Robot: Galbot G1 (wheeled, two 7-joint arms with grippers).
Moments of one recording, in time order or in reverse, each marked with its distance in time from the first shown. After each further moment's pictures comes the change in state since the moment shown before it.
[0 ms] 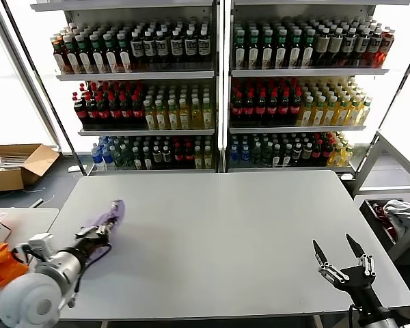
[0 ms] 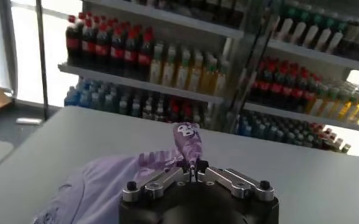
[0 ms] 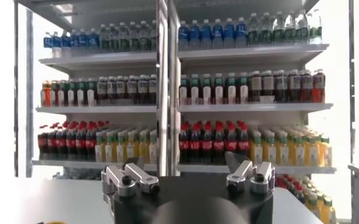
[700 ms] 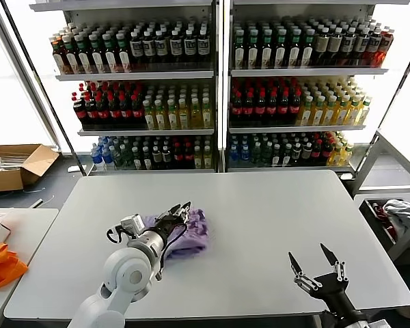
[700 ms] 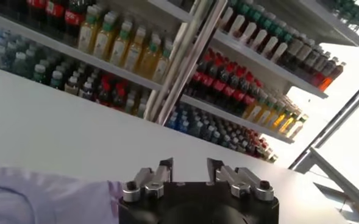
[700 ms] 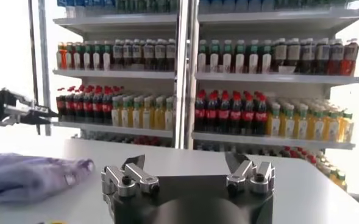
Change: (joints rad) left arm -0.360 -0.310 0.401 0.167 0.032 -0.054 -0.170; right arm 0.023 -0.025 -0.165 0.036 -0.140 -0.144 0.092
